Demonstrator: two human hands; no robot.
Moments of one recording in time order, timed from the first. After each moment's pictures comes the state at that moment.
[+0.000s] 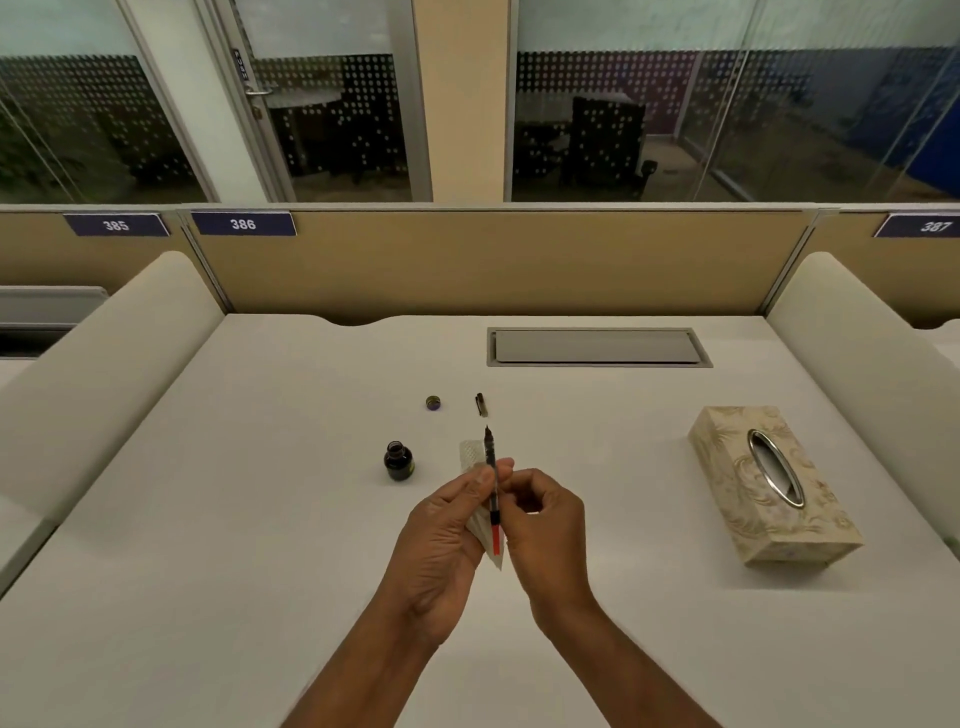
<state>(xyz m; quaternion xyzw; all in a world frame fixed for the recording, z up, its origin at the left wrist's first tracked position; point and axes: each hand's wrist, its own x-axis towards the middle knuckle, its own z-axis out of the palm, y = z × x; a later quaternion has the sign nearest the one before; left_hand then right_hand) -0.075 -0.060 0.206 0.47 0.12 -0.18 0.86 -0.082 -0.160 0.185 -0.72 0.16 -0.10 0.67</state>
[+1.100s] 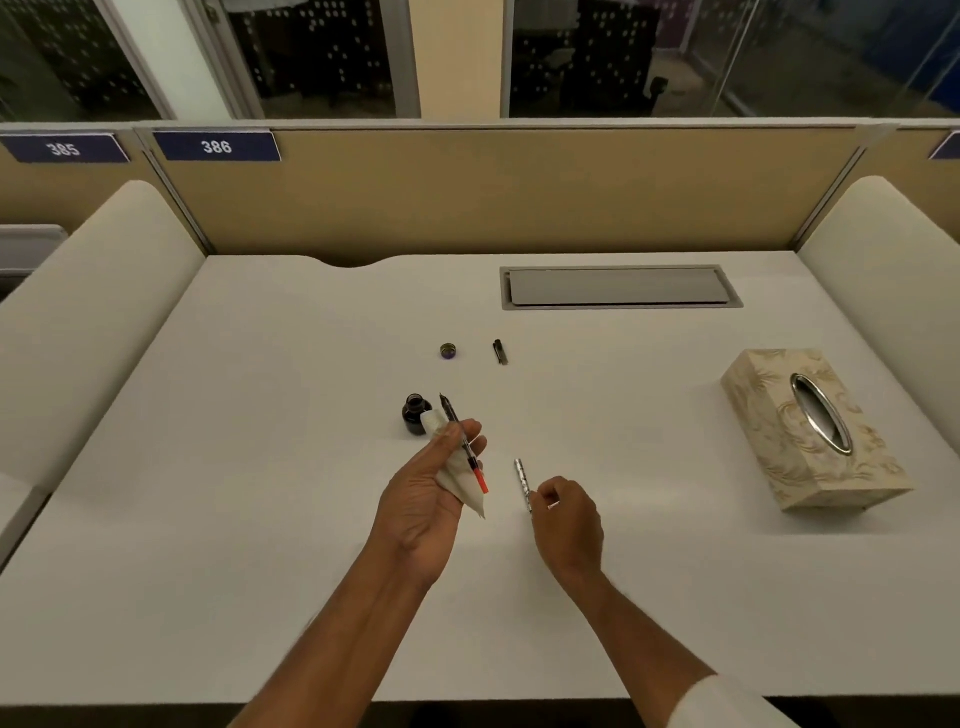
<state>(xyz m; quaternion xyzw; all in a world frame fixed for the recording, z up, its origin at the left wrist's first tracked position) -0.028 -0.004 0.156 0.39 0.24 -0.18 0.87 -0.046 -0.157 0.010 -0.87 0.28 -0.04 0.41</state>
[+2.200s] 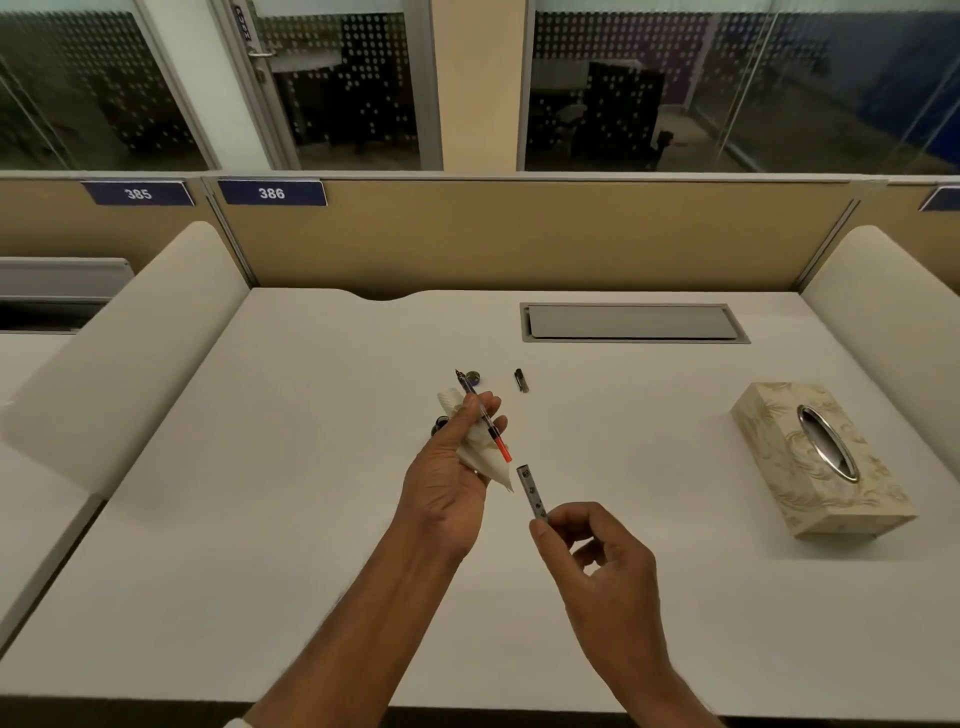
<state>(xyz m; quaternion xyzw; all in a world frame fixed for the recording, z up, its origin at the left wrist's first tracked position) -0.024 0.010 0.205 0.37 0.20 -0.14 0.90 -0.142 -0.114 0.187 -0.79 0.11 -0.14 0.59</state>
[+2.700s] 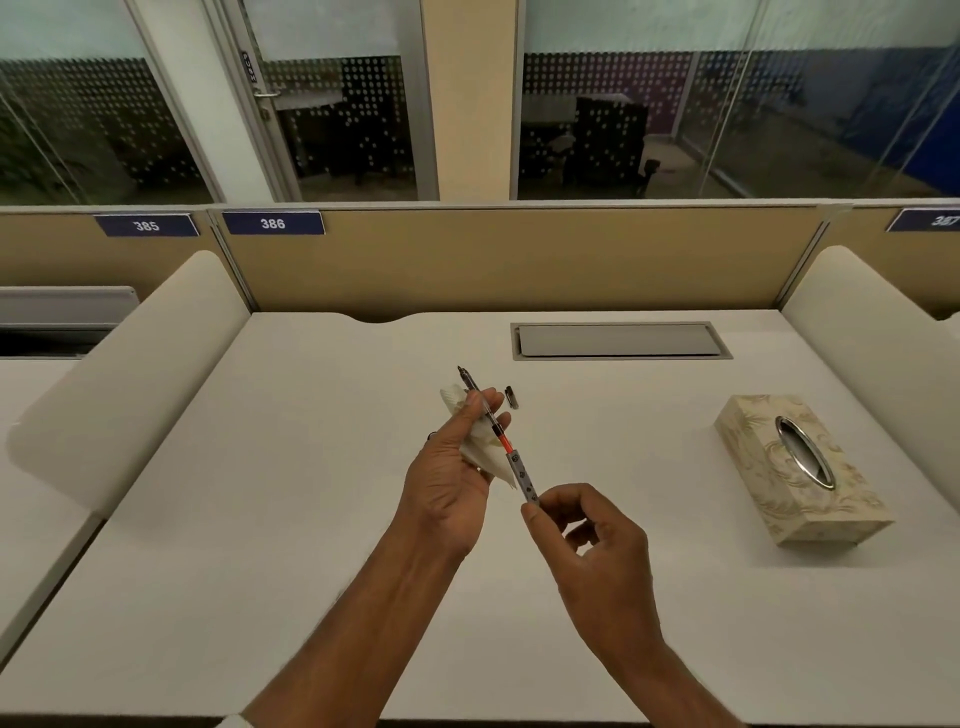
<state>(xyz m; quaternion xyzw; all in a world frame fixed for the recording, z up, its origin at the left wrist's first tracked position) -0.035 -0.008 0.232 0.39 0.17 -0.13 0.89 -0.138 -0.126 0.212 -0.78 0.07 -0.18 0.59</state>
